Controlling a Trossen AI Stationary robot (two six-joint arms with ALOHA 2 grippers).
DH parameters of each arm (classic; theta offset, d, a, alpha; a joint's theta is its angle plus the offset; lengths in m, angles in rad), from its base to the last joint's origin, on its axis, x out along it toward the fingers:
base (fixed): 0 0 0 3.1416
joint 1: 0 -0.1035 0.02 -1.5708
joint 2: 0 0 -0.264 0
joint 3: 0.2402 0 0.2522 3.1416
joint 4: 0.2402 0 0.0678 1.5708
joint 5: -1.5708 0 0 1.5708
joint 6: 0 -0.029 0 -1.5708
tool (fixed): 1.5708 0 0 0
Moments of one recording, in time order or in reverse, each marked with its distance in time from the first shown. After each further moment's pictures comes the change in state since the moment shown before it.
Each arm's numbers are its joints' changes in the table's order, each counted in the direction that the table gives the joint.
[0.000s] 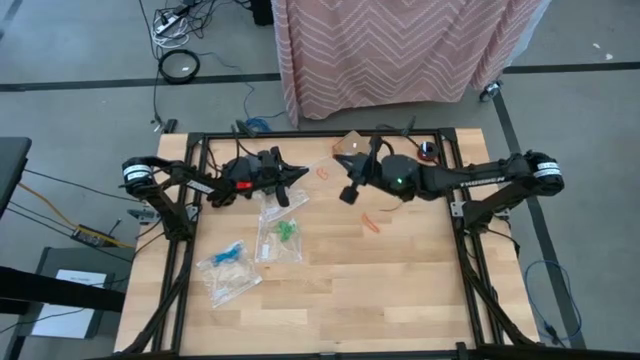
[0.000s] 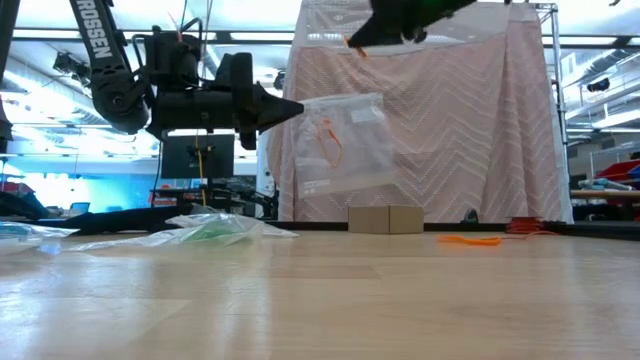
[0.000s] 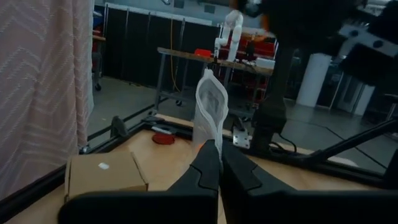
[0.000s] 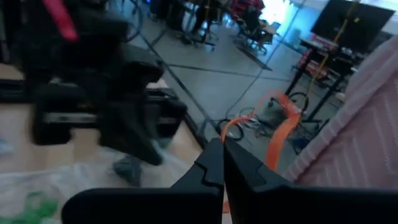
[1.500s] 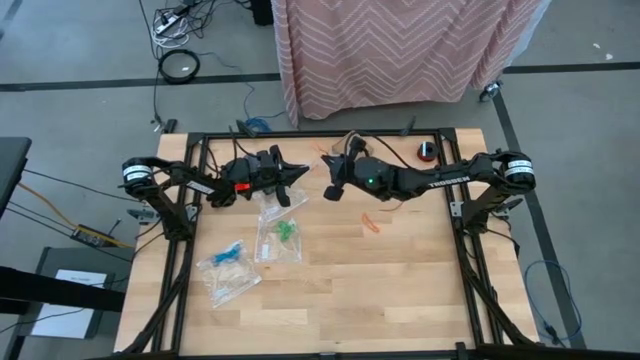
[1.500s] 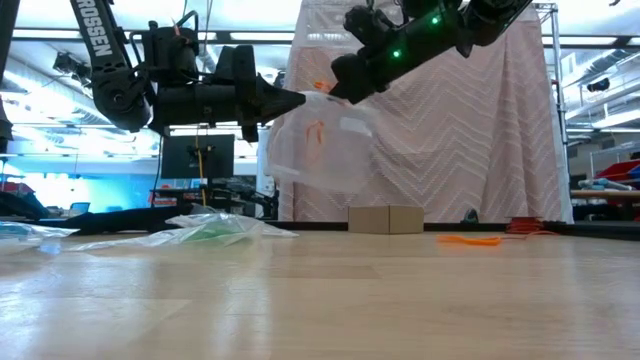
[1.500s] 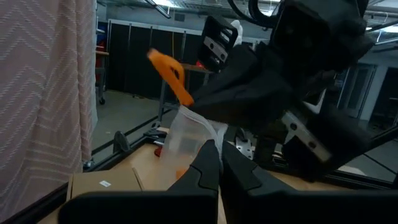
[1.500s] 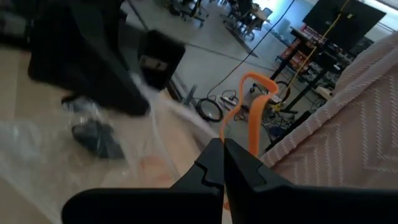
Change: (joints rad) left arm 0.021 0.000 0.011 -0.039 0.036 -0.031; right arm 0.085 -0.230 0.000 -0.150 -0.009 0.131
